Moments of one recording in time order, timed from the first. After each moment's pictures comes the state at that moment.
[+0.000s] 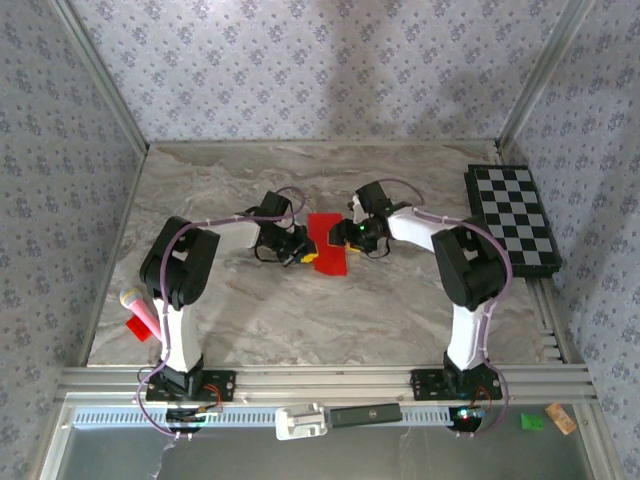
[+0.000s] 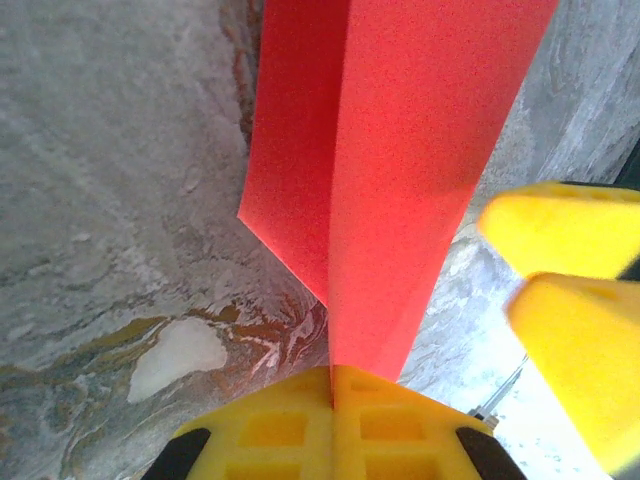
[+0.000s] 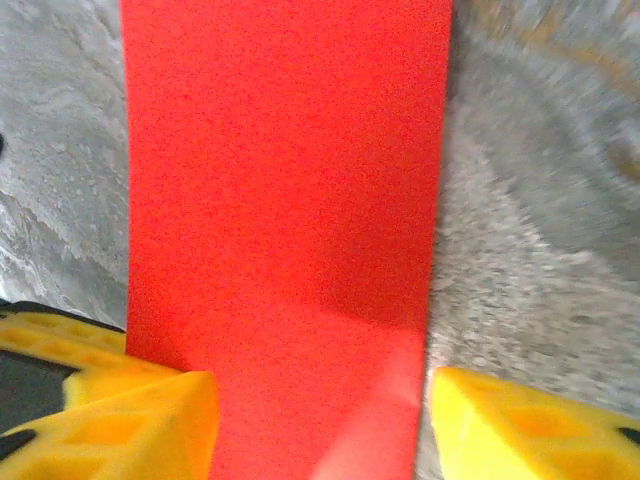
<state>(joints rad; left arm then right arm) -0.49 1.95 1.14 -0.26 0.66 -0.92 0.45 1.89 1.19 -0.35 -0.40 0.52</state>
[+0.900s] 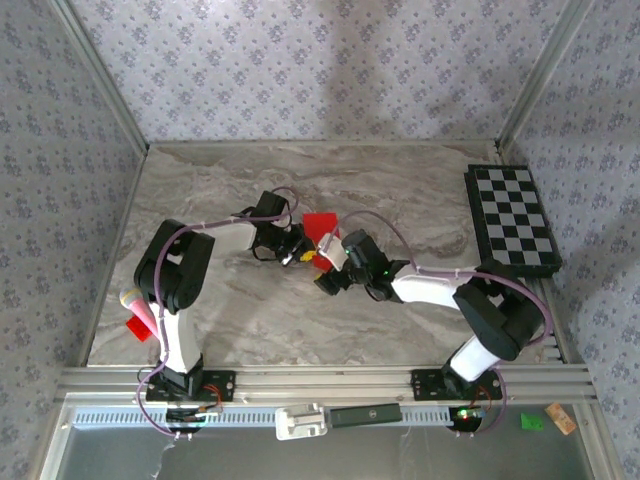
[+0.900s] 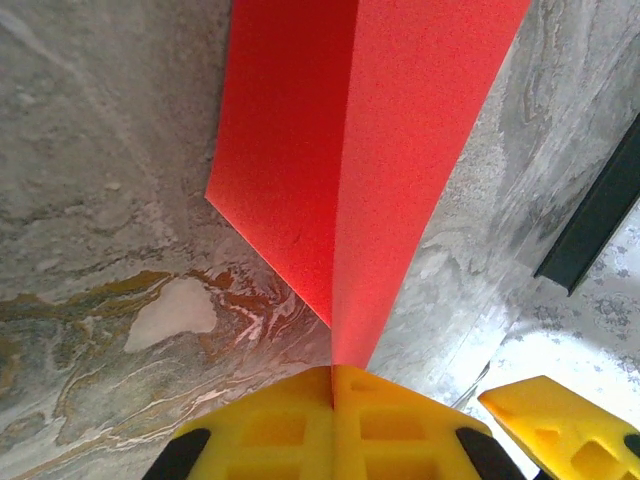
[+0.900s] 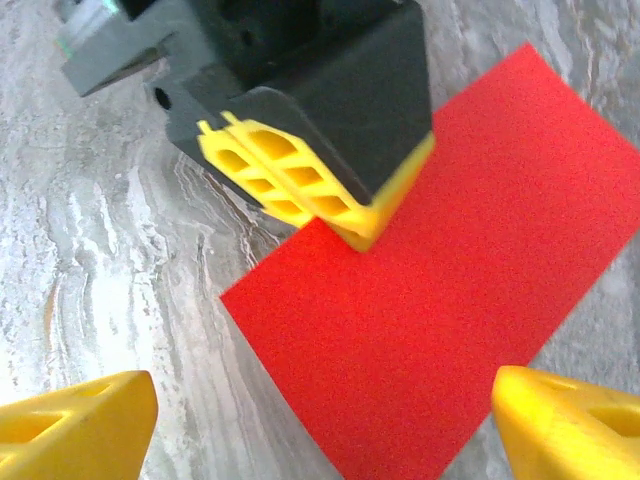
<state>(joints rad) -0.49 1.91 1.11 -0.22 0.66 -1.05 0.77 1.58 0.70 0.20 -0.05 -0.23</state>
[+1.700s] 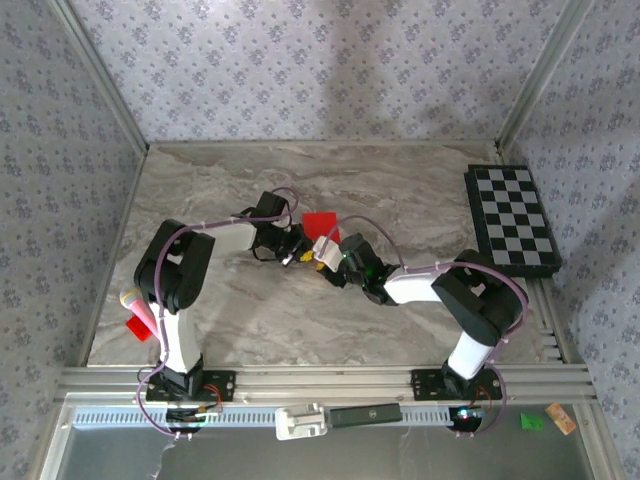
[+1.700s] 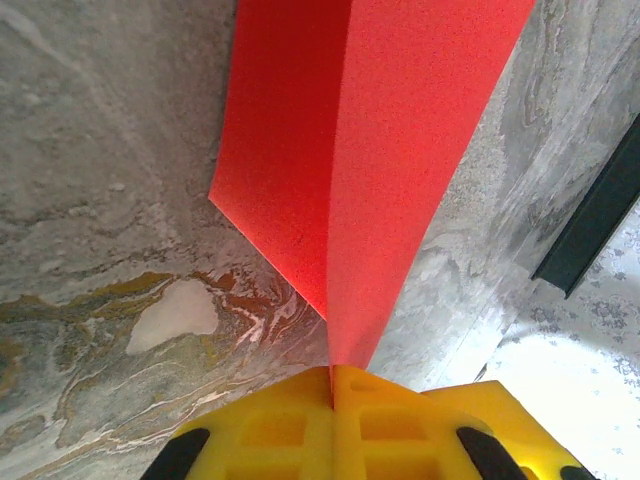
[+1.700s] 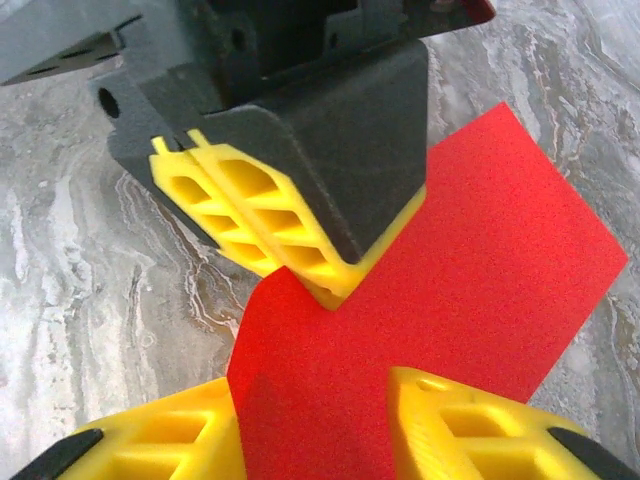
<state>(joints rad) -0.49 1.91 1.10 -0.21 0.66 -1.06 0.77 1.69 0.68 0.42 0.00 -0.35</state>
